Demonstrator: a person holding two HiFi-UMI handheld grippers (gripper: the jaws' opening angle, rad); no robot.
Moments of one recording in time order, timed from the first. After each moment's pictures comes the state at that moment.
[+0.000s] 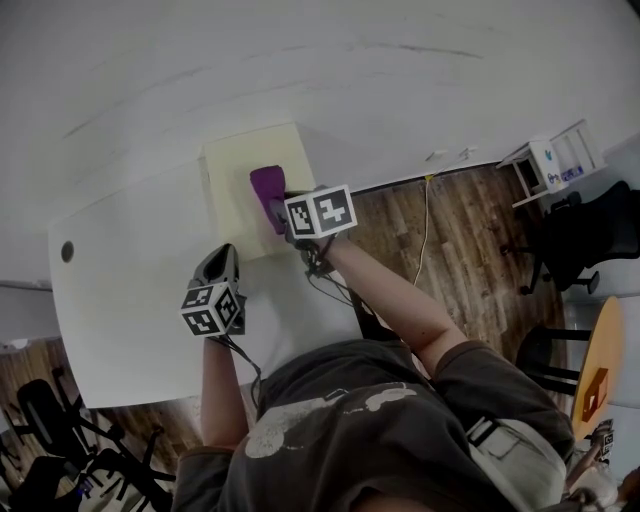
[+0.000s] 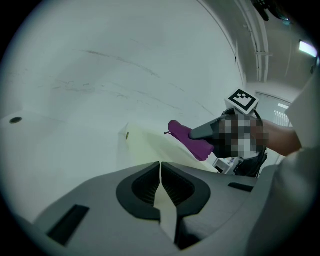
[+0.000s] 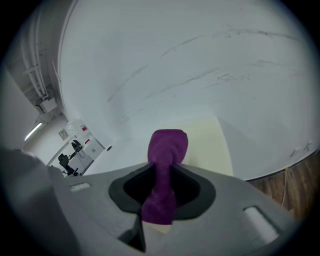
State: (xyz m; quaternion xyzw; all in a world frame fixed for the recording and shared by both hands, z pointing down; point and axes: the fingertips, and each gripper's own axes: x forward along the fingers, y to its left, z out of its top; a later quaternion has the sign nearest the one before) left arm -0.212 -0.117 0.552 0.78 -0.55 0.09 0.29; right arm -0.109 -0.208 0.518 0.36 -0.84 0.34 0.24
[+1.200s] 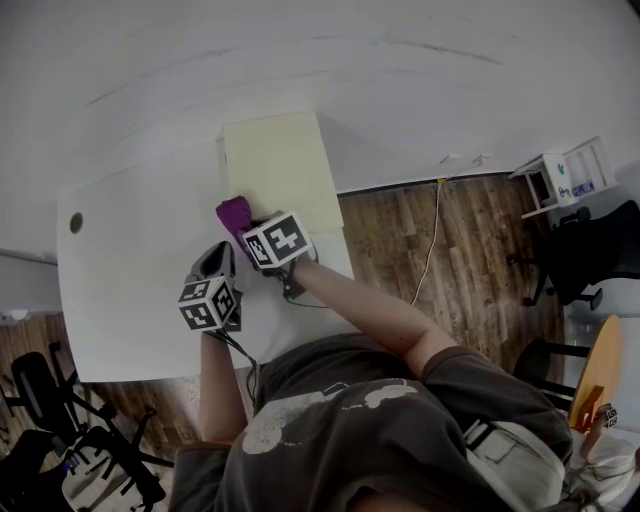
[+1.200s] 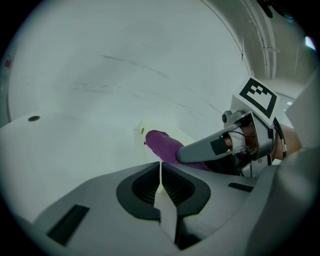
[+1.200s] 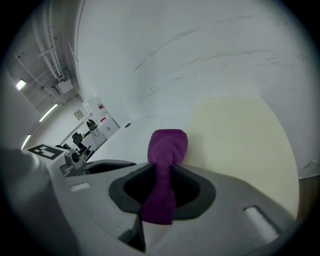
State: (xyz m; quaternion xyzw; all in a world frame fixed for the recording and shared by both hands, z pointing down) left arm -0.248 -0.080 0.562 0.75 -0.59 0.10 0.30; right arm -0.211 -0.115 0.556 0.25 -0.86 0.31 0.31
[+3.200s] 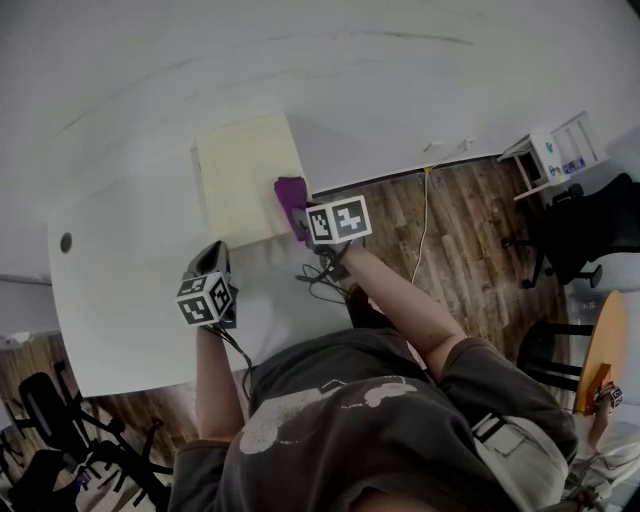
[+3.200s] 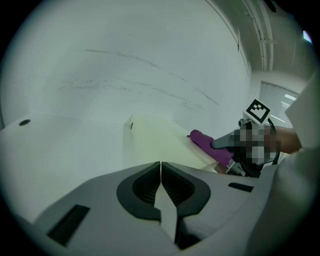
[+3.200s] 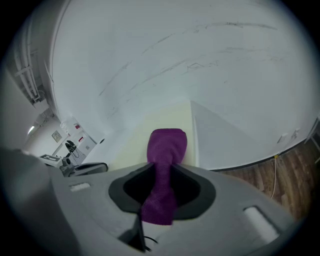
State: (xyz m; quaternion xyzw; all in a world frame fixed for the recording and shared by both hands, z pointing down) left arm -0.209 -0.098 0.576 0.76 -0.57 0.14 0.30; right arm -0.032 -0.168 0.566 0.38 -0.81 0.36 0.26
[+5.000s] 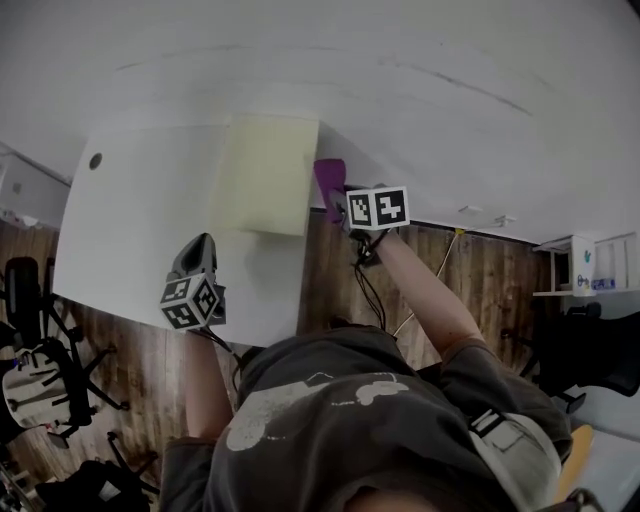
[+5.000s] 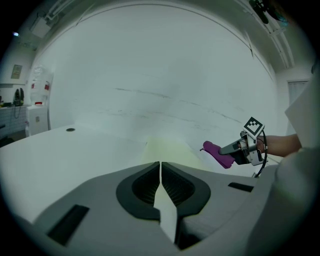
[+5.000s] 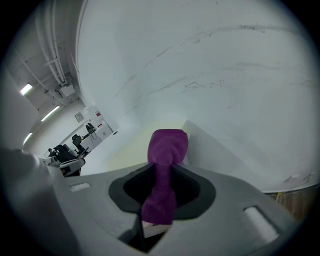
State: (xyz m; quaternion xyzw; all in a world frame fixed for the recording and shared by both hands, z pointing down) left arm -0.168 -0.052 0.506 0.63 -0.74 0.05 0.25; right arm 0.049 -0.251 0.529 0.26 -0.87 0.29 0.29
